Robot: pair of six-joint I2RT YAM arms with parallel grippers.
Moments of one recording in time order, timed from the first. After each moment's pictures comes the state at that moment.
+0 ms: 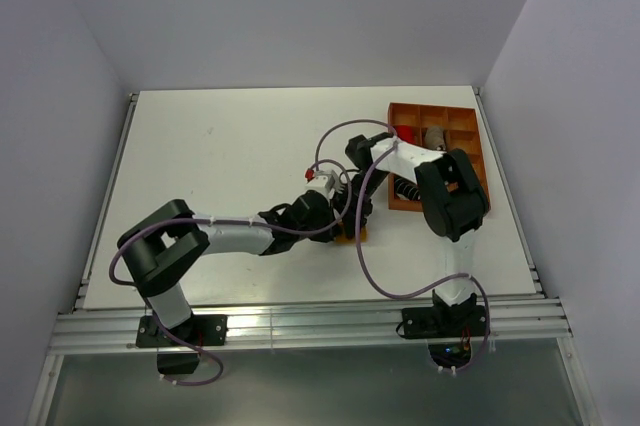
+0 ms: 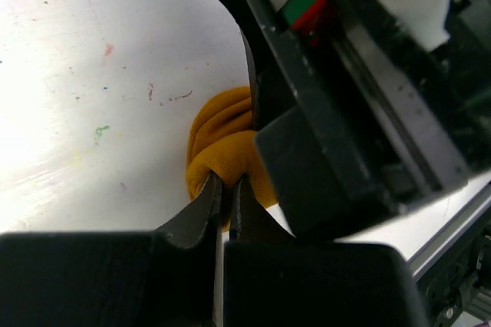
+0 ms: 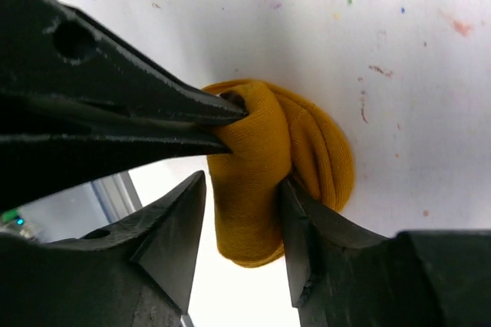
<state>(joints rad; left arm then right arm) -0.99 1.72 0.83 0.23 -0.10 -0.75 0.46 2.01 1.36 -1.08 -0.68 -0.77</state>
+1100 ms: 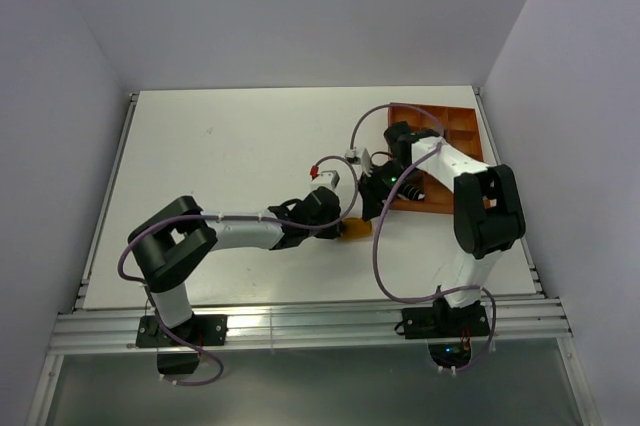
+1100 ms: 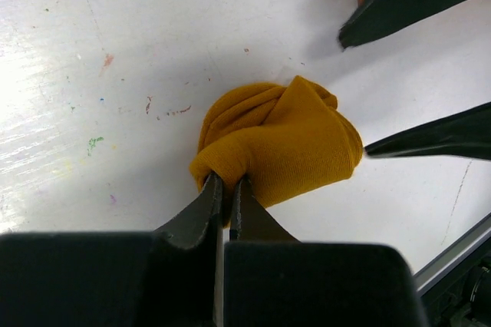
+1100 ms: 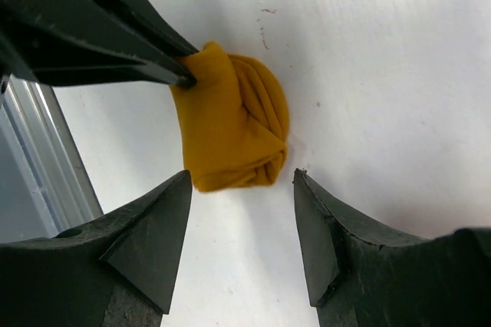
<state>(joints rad) -1.01 1.78 0.95 0.11 -0.17 -0.81 0.26 1.78 1.22 -0.93 -0.72 -0.80</state>
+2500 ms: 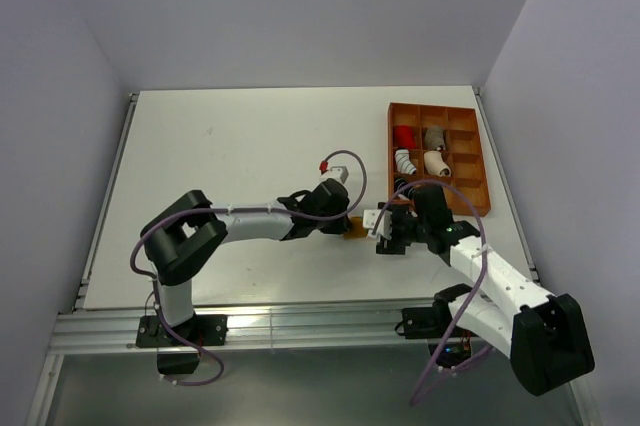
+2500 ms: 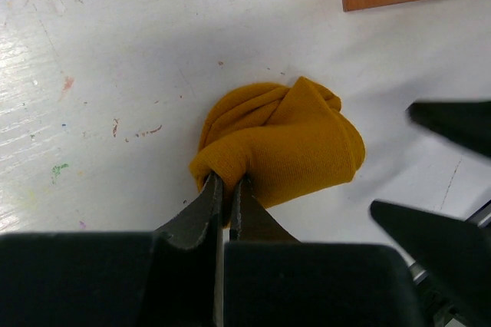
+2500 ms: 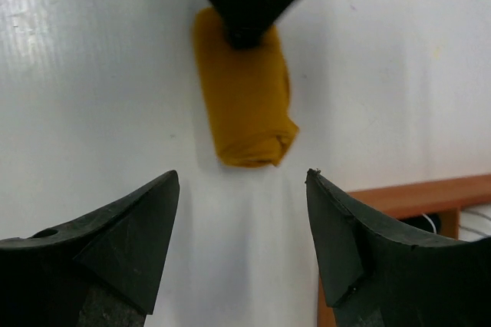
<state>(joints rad) -1.00 1.85 1.07 0.02 -0.10 -0.80 0.26 0.98 0.46 -0.34 -0.60 -1.09</state>
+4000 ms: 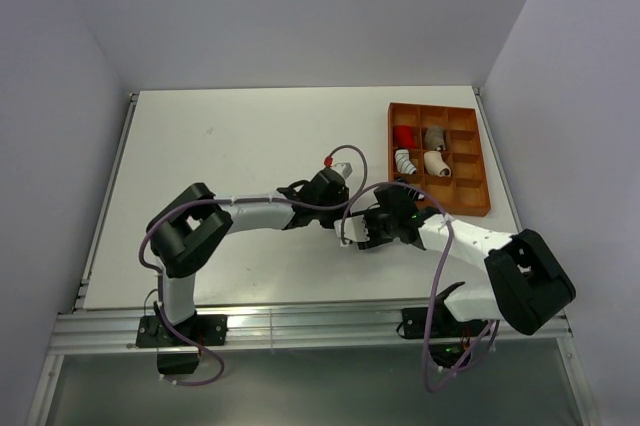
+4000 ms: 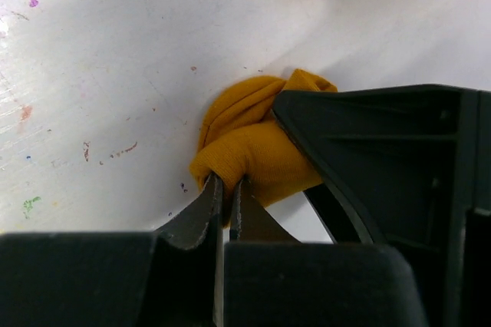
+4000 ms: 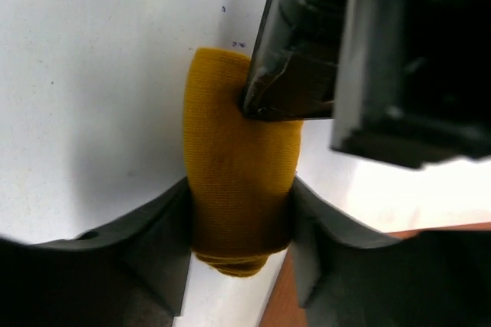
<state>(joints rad) -0.94 1.90 1.13 -0.01 0.09 -0.76 0.53 1.28 0.51 -0.19 -0.27 -1.25</state>
